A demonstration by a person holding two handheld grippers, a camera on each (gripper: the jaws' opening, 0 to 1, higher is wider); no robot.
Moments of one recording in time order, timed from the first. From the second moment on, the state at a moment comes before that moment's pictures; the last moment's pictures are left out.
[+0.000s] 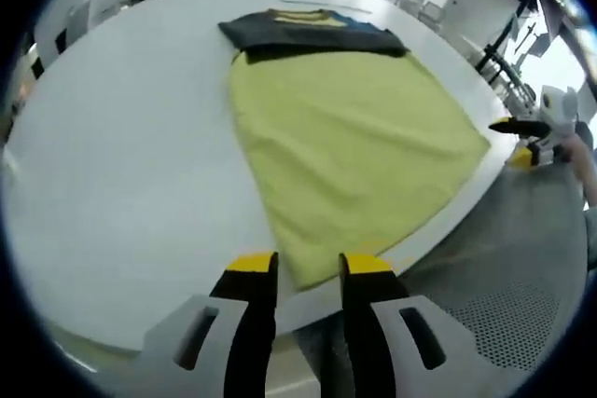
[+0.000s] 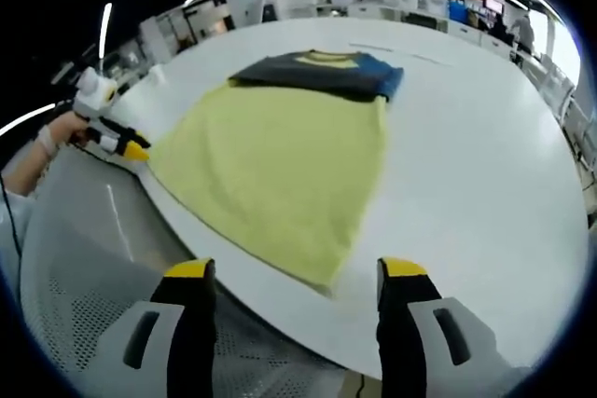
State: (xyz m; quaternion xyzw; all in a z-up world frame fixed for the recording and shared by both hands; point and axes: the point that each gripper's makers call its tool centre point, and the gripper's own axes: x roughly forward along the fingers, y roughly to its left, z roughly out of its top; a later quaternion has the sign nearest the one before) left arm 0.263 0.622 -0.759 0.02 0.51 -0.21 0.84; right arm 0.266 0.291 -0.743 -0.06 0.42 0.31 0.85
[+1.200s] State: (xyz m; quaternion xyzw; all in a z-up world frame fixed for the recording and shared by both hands) left arm 0.263 0.626 -0.764 0.04 0.51 -0.20 0.83; right arm 0.279 0.291 -0.759 0.02 0.45 0.29 0.85
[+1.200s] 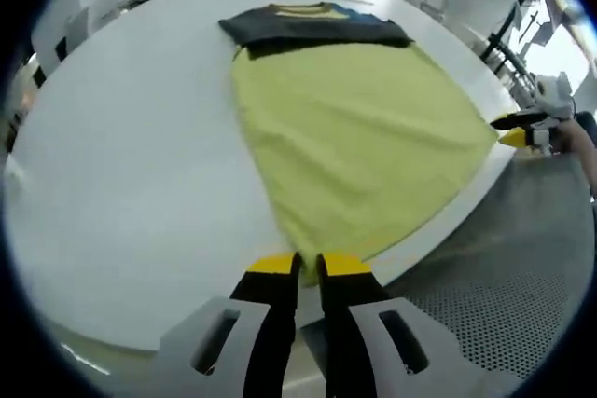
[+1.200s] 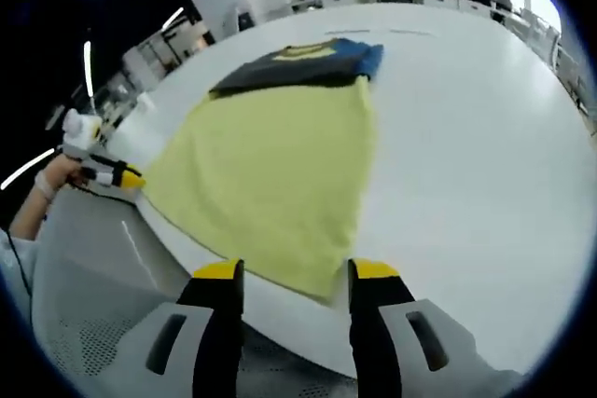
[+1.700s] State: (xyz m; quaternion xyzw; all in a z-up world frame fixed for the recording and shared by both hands) left arm 0.263 0.626 -0.764 0.05 0.52 -0.21 0.83; right arm 0.285 0.276 -0.769 -0.09 0.45 0.27 0.84
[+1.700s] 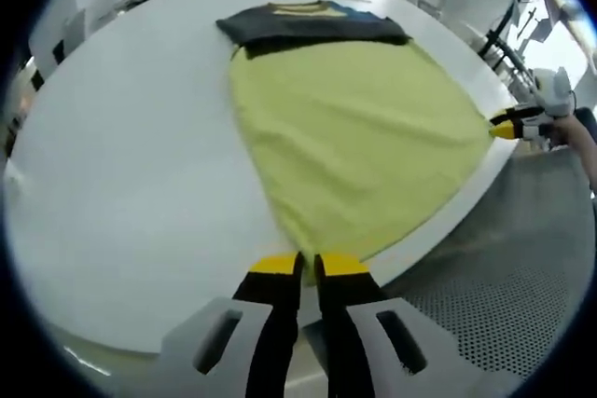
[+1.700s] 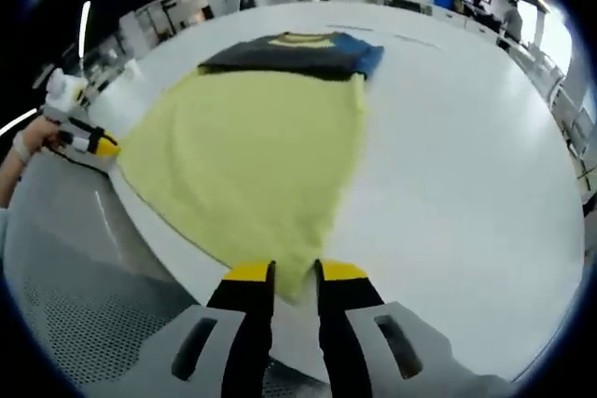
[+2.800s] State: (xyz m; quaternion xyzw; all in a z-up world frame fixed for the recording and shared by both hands) left arm 0.266 0.626 -0.768 0.06 0.54 -0.24 0.81; right arm 0.284 0.281 -0.767 -0.11 0.45 0.32 0.83
